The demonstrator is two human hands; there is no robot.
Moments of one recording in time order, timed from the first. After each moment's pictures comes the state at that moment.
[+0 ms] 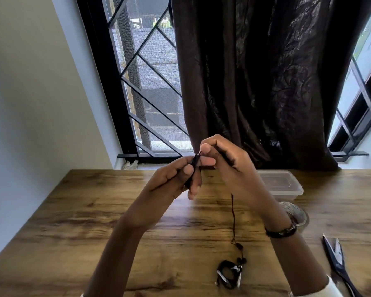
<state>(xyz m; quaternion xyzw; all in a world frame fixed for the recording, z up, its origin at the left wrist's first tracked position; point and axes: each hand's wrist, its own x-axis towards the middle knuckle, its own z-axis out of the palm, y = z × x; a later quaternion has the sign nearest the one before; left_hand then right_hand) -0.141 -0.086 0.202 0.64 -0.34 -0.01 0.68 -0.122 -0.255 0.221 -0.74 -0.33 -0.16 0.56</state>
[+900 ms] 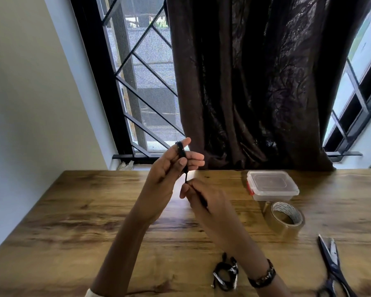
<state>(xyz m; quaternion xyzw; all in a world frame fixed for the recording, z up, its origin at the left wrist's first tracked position) -0.115 -0.094 0.189 0.64 -0.25 0.08 0.72 -0.151 -0.229 0.164 -0.82 -0.25 -0.14 0.49</state>
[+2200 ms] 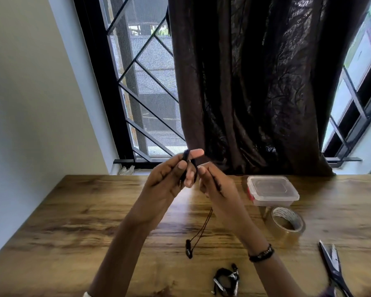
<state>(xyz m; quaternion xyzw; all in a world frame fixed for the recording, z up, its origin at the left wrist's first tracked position) -0.123 -0.091 0.194 0.56 -0.31 0.01 0.77 -0.124 -0.241 0.175 -0.75 -0.25 -0.17 0.59</state>
